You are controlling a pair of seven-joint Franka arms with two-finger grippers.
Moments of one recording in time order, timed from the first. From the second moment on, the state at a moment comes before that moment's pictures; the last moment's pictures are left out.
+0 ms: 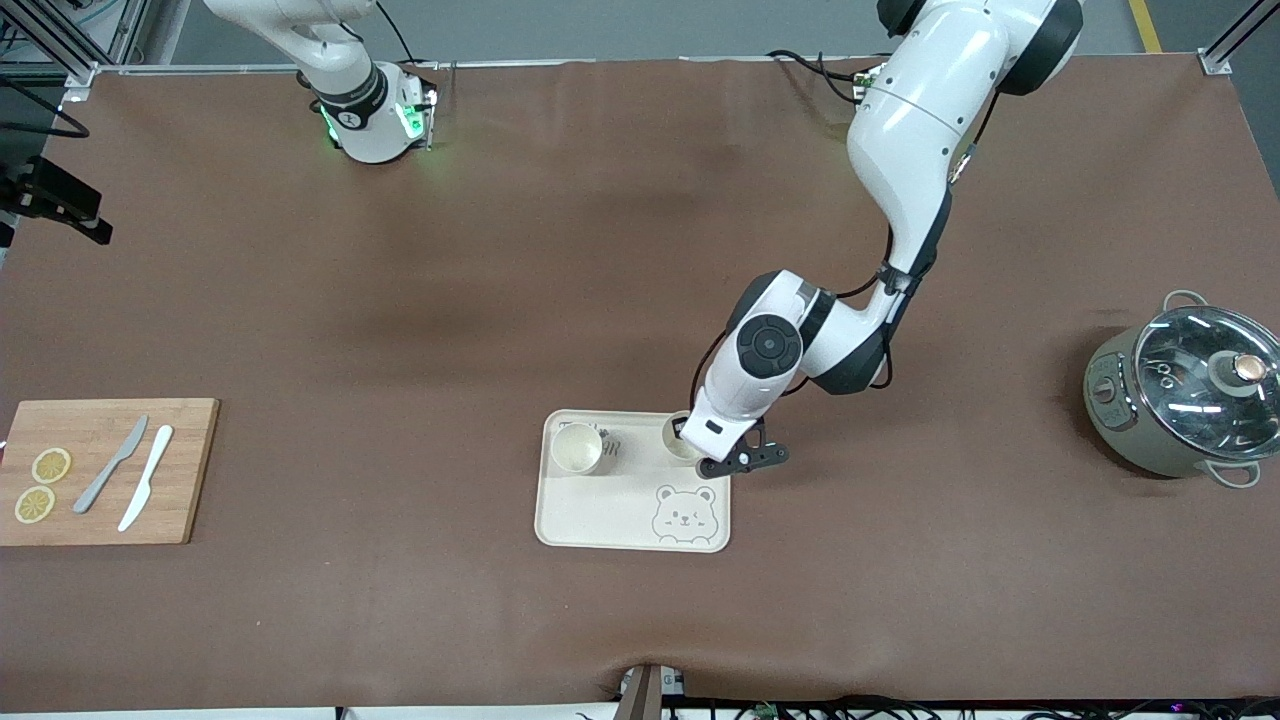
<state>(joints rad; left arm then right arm) -0.50 0.83 -0.12 -1.40 0.01 2.35 -0.78 0.01 -0.03 -0.06 -1.49 -0.02 1.46 -0.09</state>
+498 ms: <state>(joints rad) -0.45 0.79 -0.11 -1.37 0.01 2.35 -0.74 0.01 -0.03 -0.06 -1.49 -0.02 1.47 -0.09</state>
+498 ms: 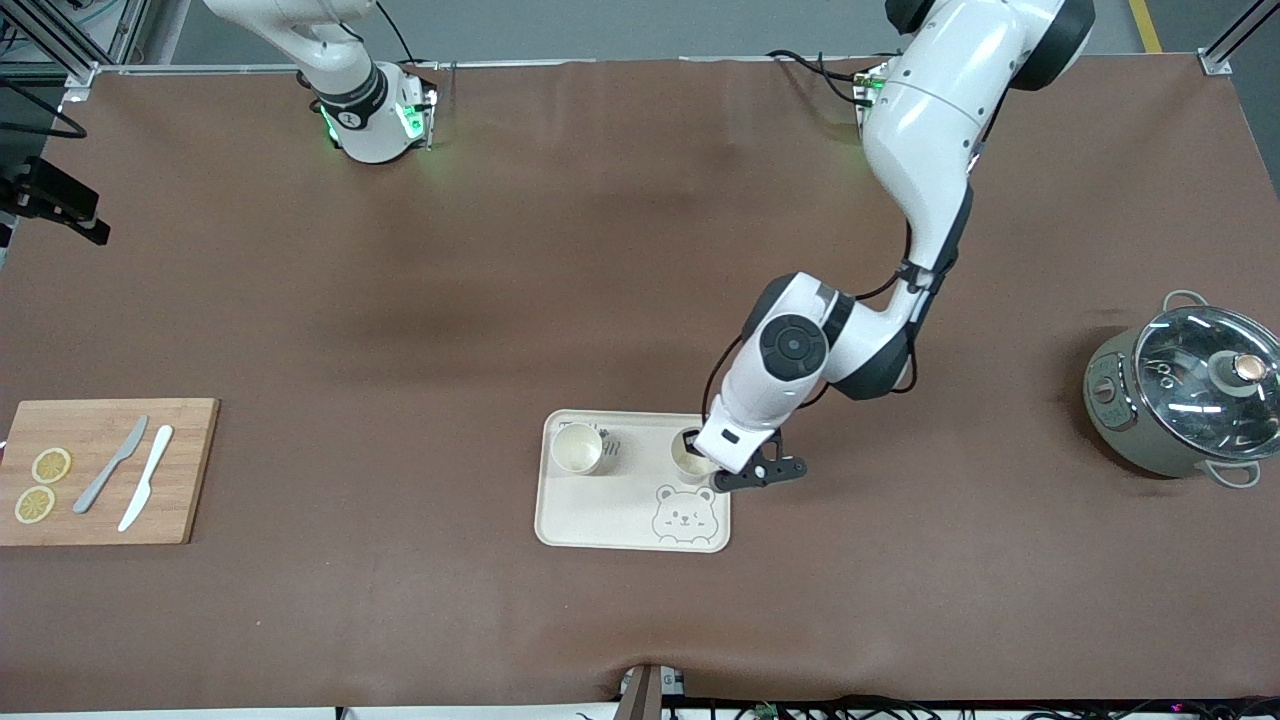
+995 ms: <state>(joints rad) -0.30 0.62 -0.11 -1.36 0.01 2.14 -0.67 -0.01 0.00 -0.06 -1.49 -0.02 1.52 -0.09</state>
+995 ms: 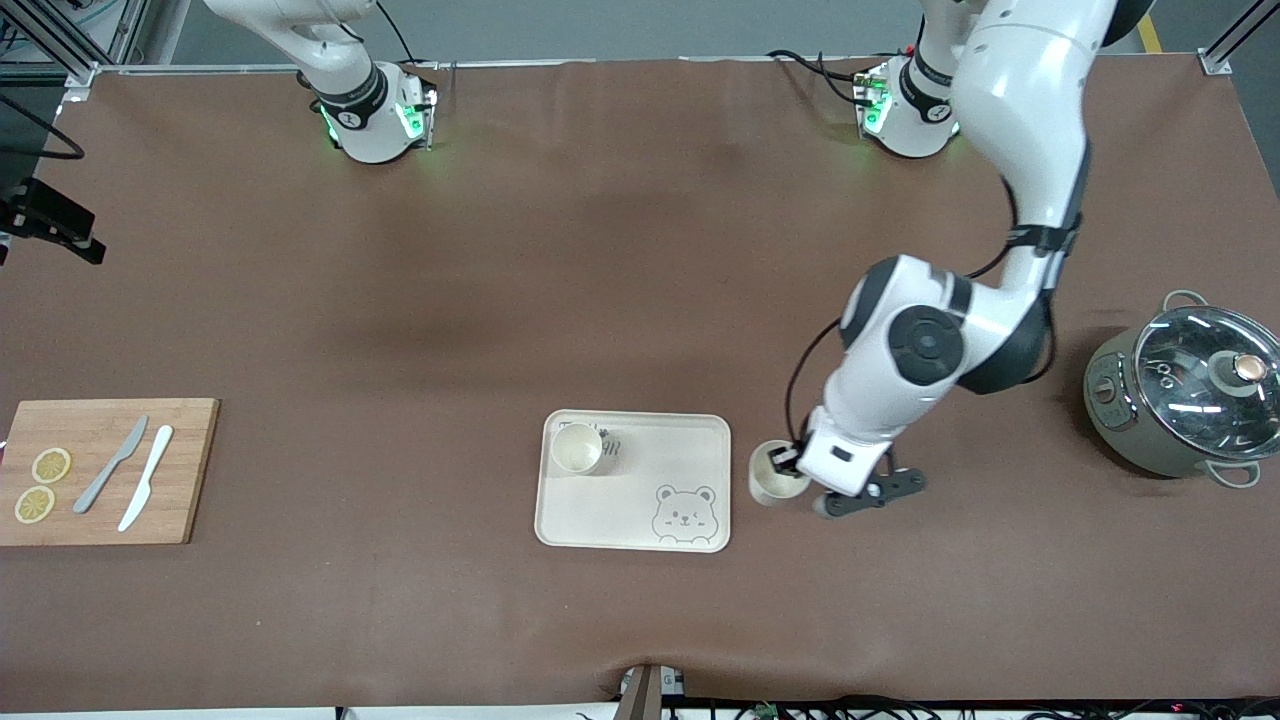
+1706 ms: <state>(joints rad) -0.05 0.57 -0.10 -1.44 0.01 1.97 -0.36 0.02 0.19 -0.05 -1.50 0.01 1.55 -0.10</state>
